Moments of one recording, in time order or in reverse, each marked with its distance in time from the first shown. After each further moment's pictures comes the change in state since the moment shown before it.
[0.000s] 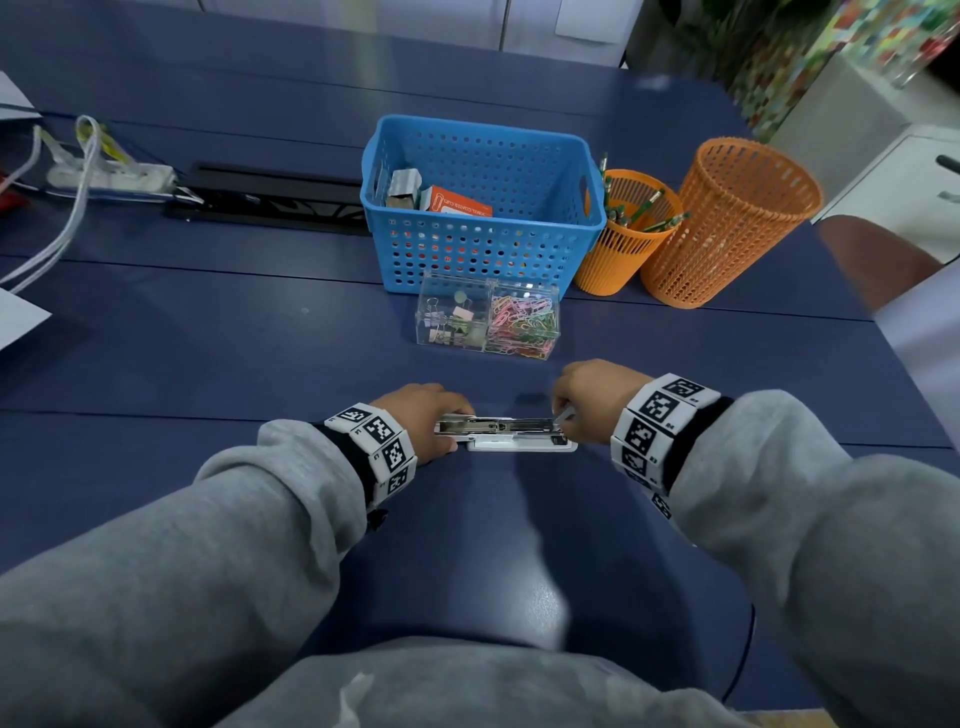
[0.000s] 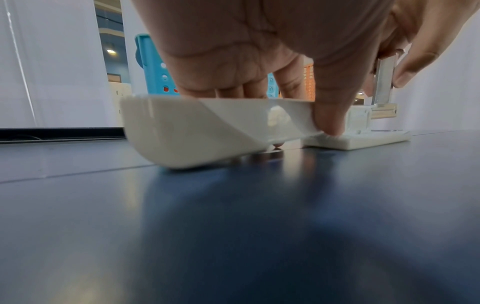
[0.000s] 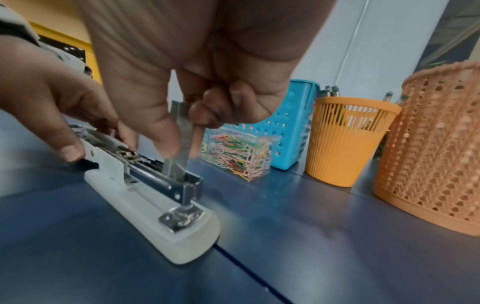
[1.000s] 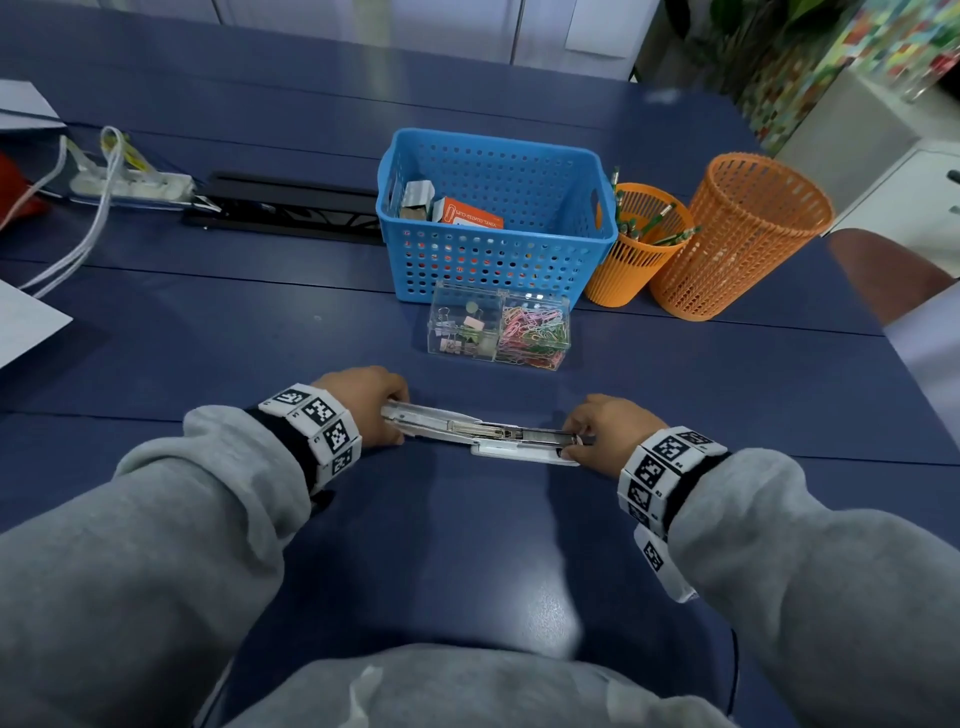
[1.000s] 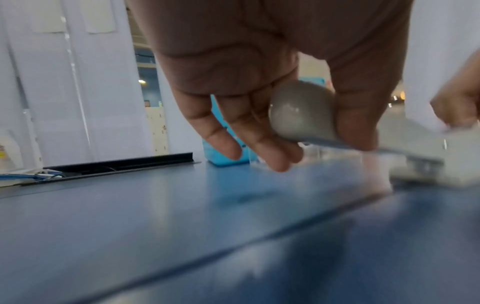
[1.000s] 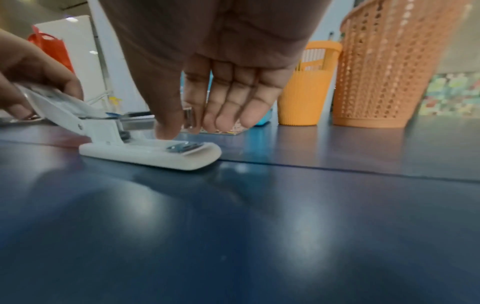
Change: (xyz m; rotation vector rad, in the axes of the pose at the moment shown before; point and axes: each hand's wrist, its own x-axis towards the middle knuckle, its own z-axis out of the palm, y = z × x) left_hand -0.021 -0.039 -0.037 0.135 0.074 -0.171; right_hand 0.003 0.013 0.038 0.242 0.073 0.101
